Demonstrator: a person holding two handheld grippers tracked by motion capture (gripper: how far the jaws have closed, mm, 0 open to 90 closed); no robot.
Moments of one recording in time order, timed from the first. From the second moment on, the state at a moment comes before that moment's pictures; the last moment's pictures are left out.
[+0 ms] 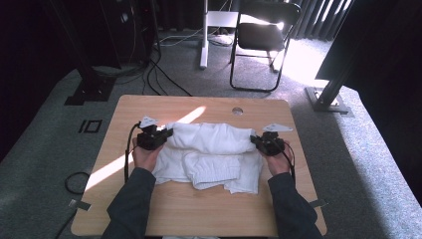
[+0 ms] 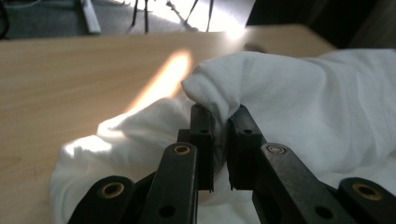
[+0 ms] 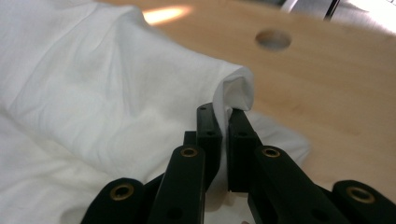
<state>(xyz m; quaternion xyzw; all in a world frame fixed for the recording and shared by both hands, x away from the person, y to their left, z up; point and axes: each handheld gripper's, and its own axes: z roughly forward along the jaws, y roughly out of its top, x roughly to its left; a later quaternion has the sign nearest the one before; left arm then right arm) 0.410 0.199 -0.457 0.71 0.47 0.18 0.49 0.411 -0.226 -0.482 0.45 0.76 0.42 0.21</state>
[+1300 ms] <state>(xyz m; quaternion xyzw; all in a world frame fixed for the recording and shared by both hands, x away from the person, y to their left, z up) 0.329 0.168 -0.511 0.82 0.40 0.14 0.39 0.334 -0.181 -0.504 0.42 0.79 0.40 0.21</state>
